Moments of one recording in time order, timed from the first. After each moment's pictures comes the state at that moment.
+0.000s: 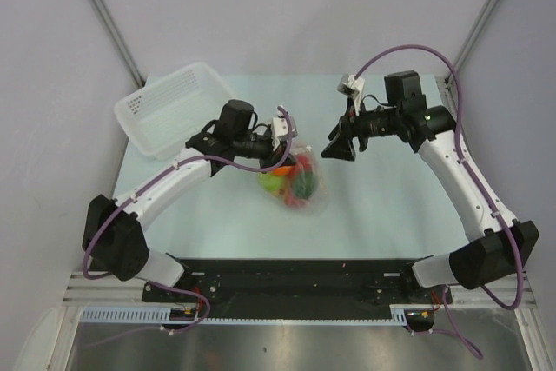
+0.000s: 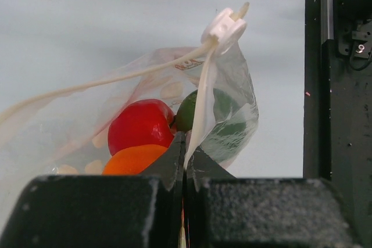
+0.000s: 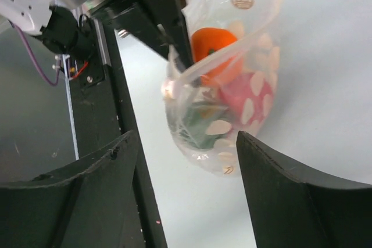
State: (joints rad) left arm -0.57 1.44 1.18 -0.34 0.76 0.43; right arm 0.31 1.42 1.51 -0.80 -0.94 -0.29
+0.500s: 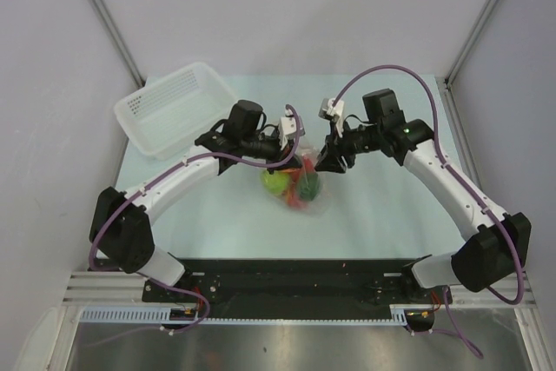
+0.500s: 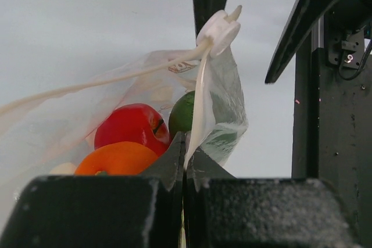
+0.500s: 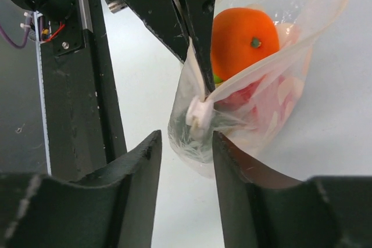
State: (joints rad) left arm -0.61 1.51 1.21 -0.33 0.75 0.35; right arm 0.43 1.38 1.33 -0.72 -0.85 -0.41
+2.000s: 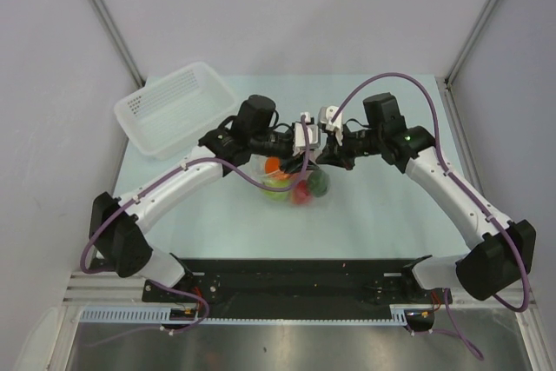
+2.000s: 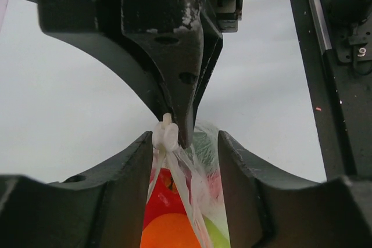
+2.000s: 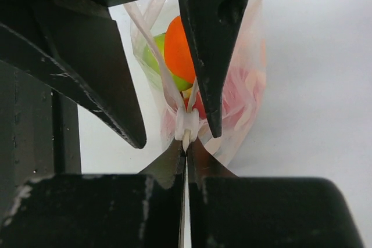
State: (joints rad) left arm -0.73 1.48 1.34 -0.36 0.72 0.56; right arm 0.46 1.33 1.26 -0.63 -0.80 -0.62
